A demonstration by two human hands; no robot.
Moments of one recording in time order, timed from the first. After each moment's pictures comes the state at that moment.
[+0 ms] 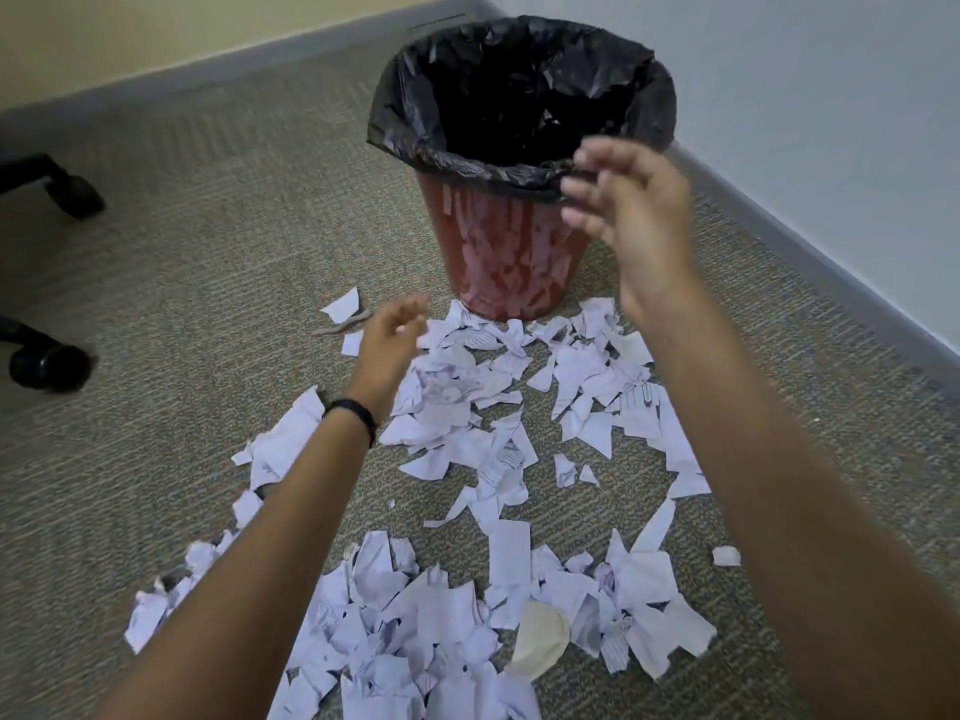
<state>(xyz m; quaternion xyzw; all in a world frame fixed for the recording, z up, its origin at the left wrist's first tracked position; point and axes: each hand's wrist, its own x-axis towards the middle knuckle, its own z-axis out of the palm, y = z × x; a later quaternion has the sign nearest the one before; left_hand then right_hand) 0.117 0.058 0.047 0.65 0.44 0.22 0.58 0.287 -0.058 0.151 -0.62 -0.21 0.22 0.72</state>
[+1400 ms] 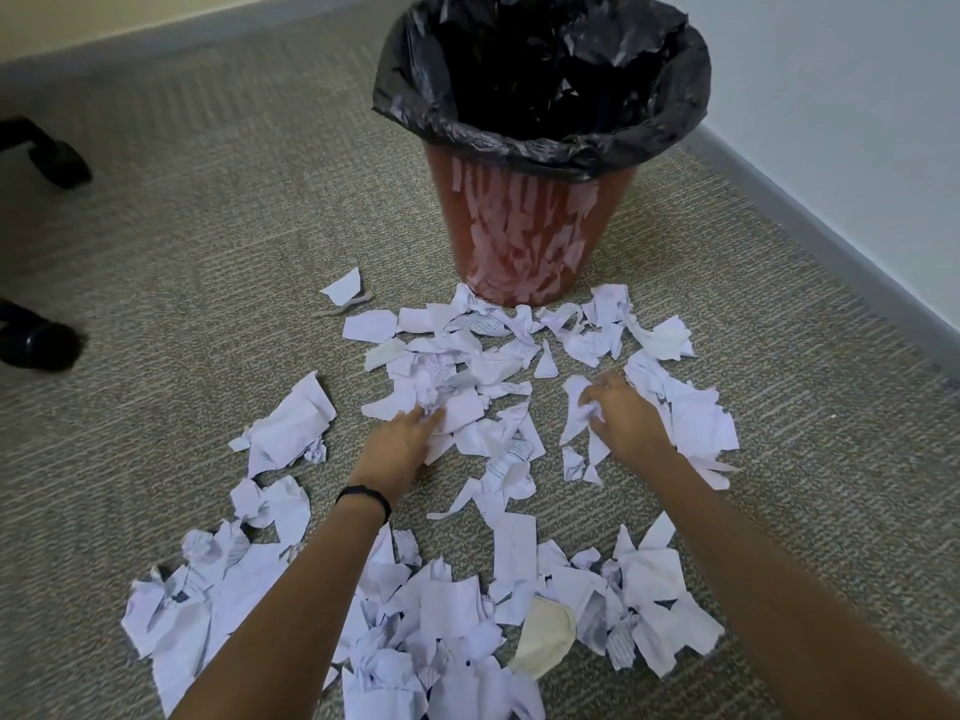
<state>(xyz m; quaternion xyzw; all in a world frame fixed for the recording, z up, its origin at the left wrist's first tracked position) 0.058 0.037 -0.071 0.93 0.30 -0.14 0.12 0.293 -0.127 -0.070 -0.88 -0.44 0.17 0.11</state>
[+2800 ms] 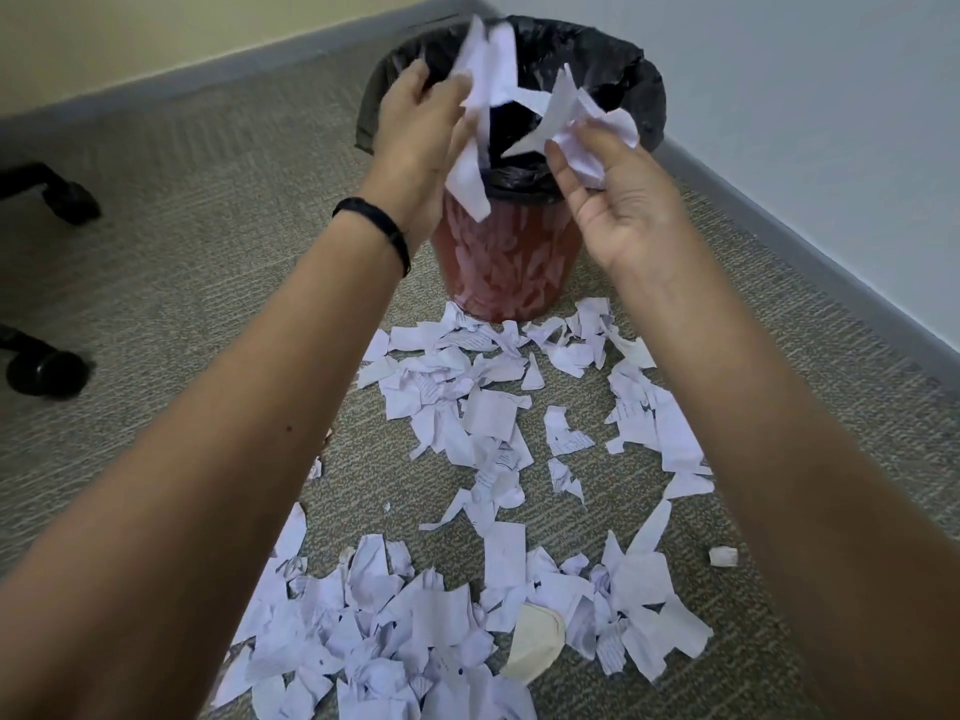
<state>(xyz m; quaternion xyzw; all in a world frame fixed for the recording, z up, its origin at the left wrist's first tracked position) 0.206 0.068 0.191 0.56 0.29 0.35 0.69 0.288 -0.040 0.182 -0.38 0.00 0.36 0.85</state>
